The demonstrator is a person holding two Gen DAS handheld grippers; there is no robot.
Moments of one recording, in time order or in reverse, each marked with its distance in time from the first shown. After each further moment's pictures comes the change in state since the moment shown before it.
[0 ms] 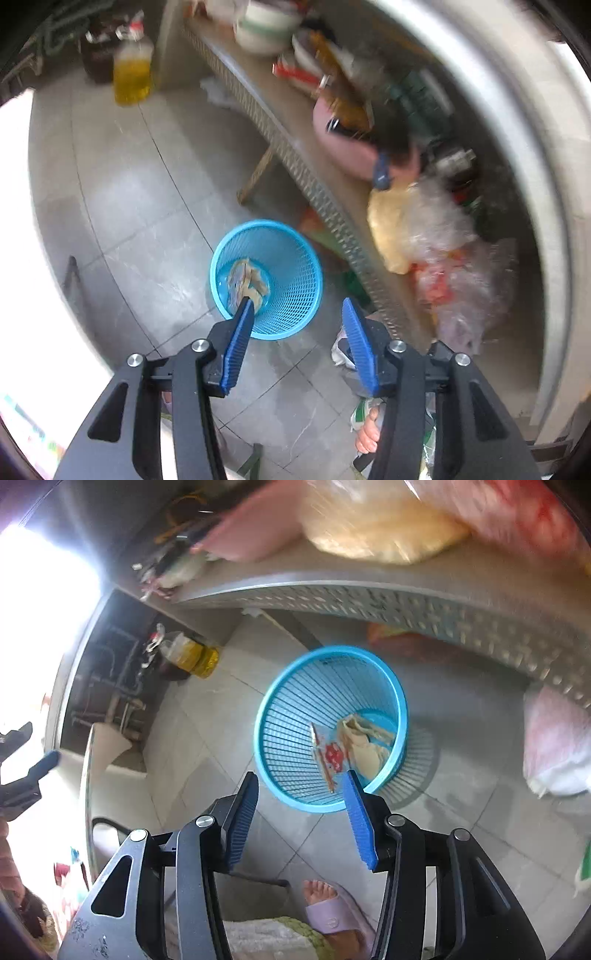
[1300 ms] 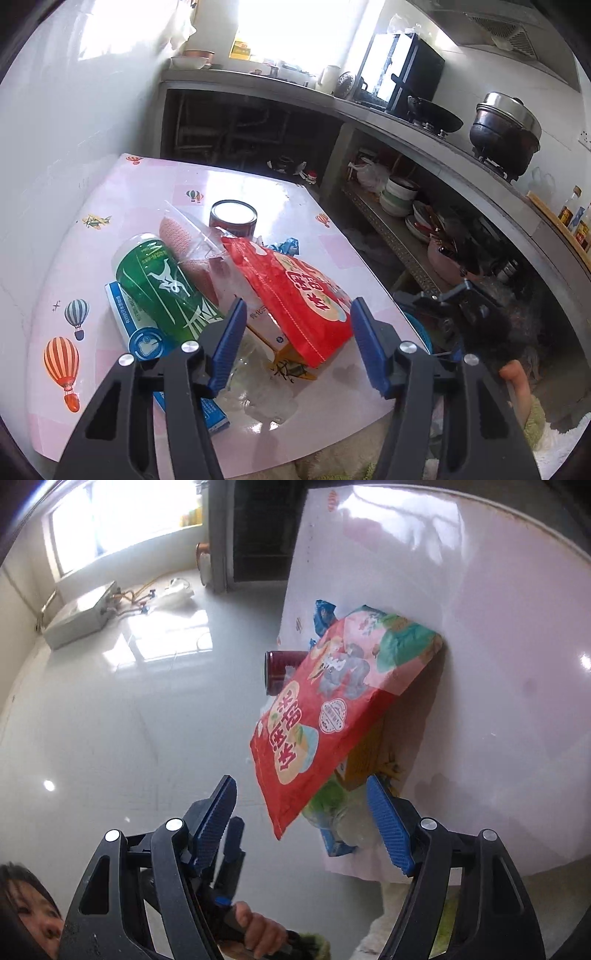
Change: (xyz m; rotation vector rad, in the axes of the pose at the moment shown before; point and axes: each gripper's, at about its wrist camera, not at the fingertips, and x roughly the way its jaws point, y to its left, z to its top) left arm -0.276 0.151 -0.327 -0.161 -0.687 0.380; right arm 0.014 0.243 -0.158 0.092 0.758 0.792
